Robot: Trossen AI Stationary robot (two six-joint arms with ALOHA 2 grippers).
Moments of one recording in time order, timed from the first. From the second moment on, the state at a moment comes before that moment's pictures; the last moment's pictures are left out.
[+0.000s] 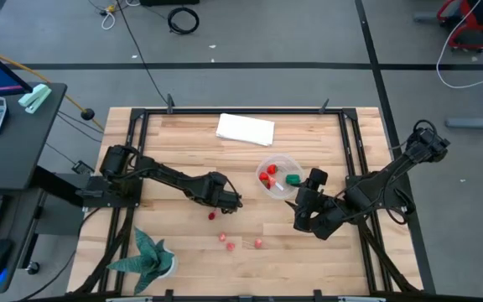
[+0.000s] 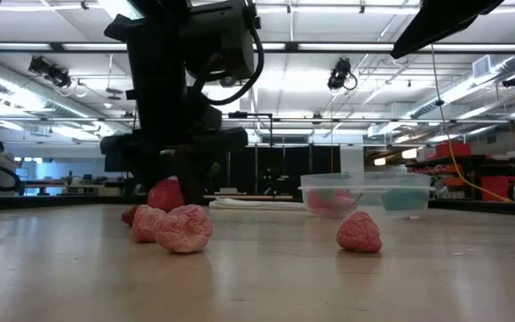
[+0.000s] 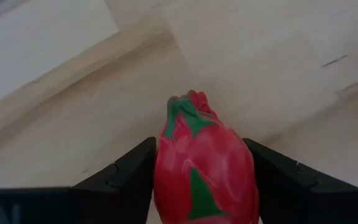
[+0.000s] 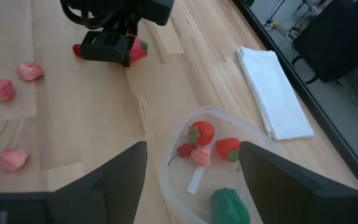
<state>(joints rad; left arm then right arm) -0.19 1.92 1.20 -0.72 -0.33 -1.26 0.60 1.33 1.02 -0.77 0.83 0.63</state>
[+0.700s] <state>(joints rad) -0.11 1.92 1.20 0.21 -0.47 -0.78 0.60 1.33 1.02 -0.77 0.83 0.63</state>
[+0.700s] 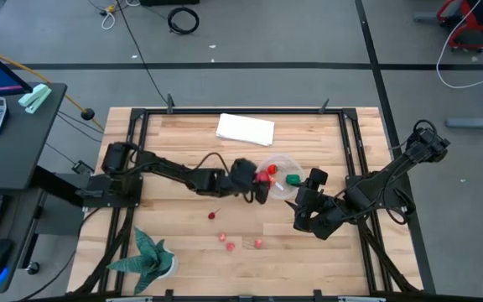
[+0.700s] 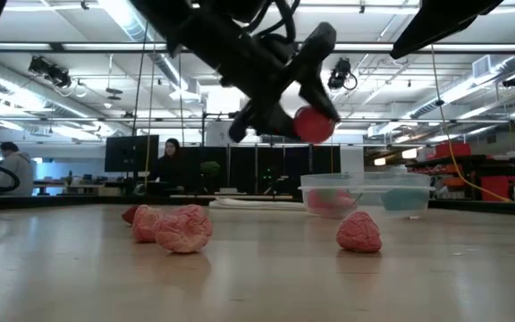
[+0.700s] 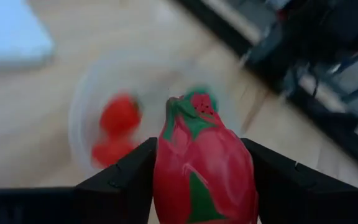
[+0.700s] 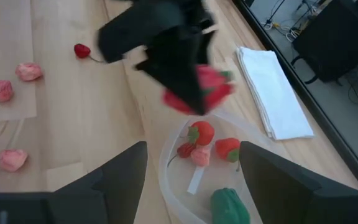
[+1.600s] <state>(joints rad) -0.06 2.19 1.43 0.43 -0.42 -0.53 0.53 1.33 1.06 -0.77 0.95 0.62</state>
